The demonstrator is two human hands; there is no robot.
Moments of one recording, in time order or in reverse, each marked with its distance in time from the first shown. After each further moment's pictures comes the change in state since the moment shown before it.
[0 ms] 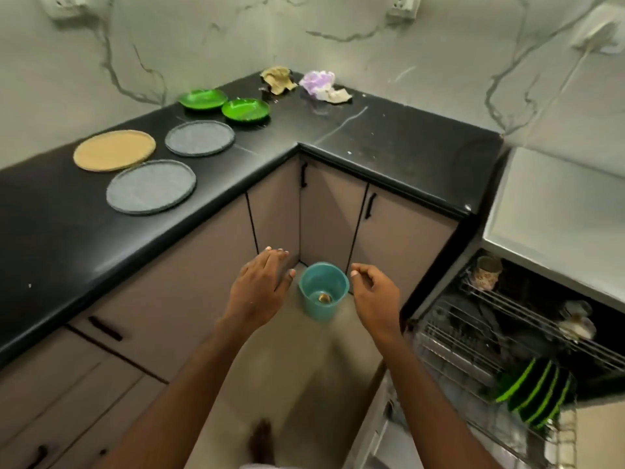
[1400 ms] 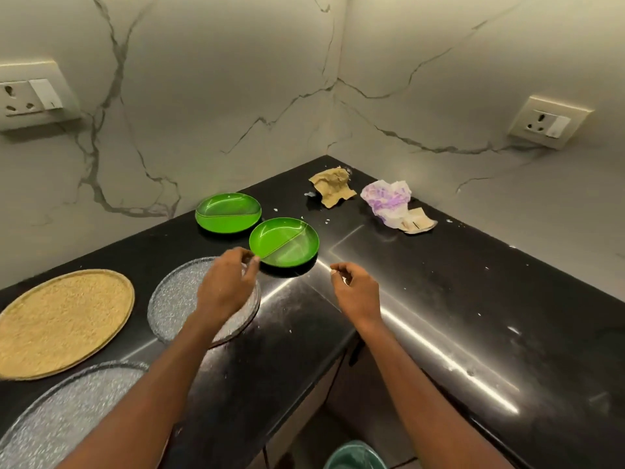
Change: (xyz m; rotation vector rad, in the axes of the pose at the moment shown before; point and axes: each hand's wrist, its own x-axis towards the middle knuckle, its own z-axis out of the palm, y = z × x) left_hand 0.549 -0.260 -0.065 -0.148 0.231 -0.369; right_hand 0.529 -0.163 0.332 -0.040 -0.224 -0.188
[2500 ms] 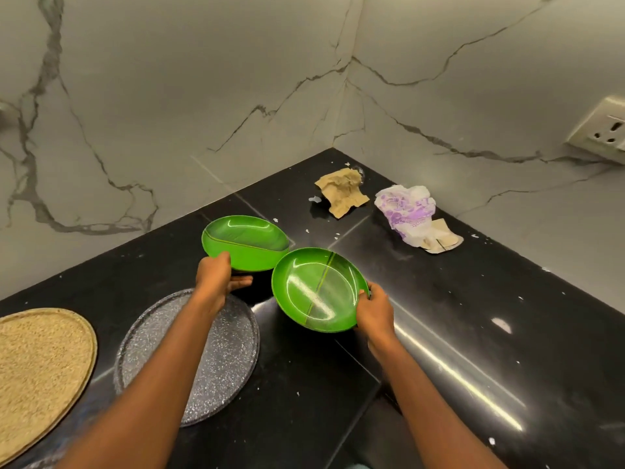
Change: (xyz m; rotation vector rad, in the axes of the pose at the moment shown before) left_hand 0.148 -0.054 0.051 -0.939 -0.048 -0.758; right_hand 0.105 0.055 0.059 0.007 0.029 0.474
